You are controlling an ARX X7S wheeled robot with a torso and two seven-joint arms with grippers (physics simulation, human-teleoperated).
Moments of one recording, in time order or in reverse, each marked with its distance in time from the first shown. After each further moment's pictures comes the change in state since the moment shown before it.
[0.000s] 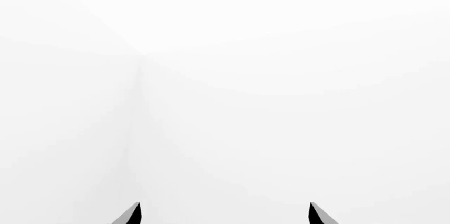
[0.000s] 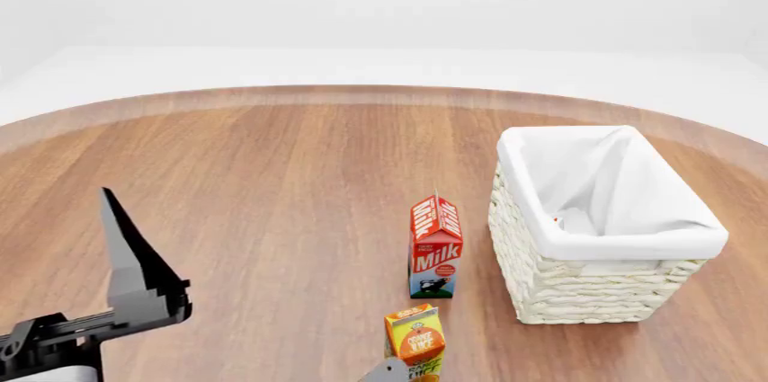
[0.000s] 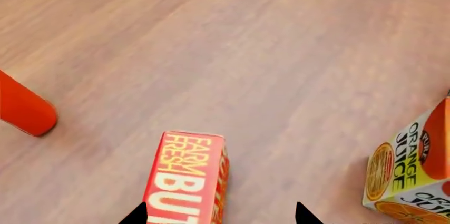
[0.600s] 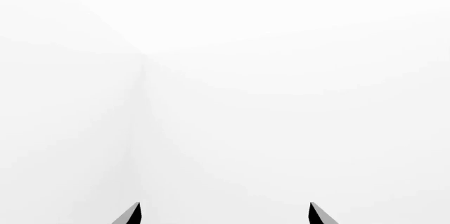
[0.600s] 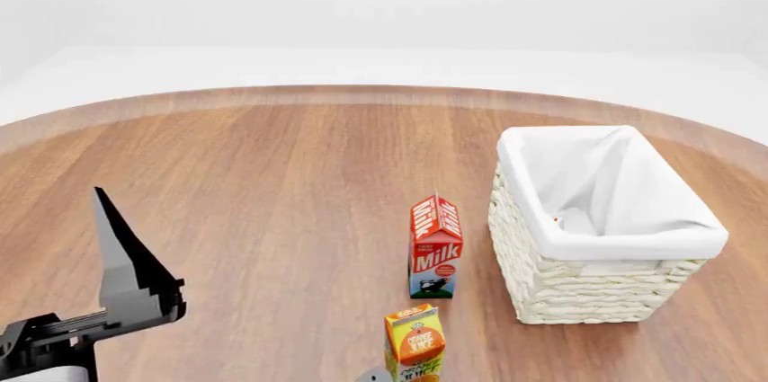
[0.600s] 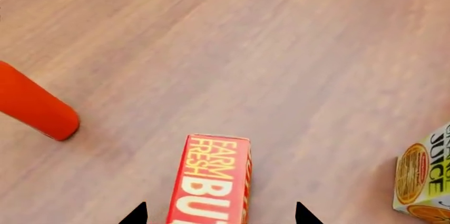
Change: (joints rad) left arm 0.003 -0.006 -0.010 0.001 -0.008 0.005 -0.008; right arm -0.022 -0.056 -0.026 0.018 -0.013 -0.024 0.017
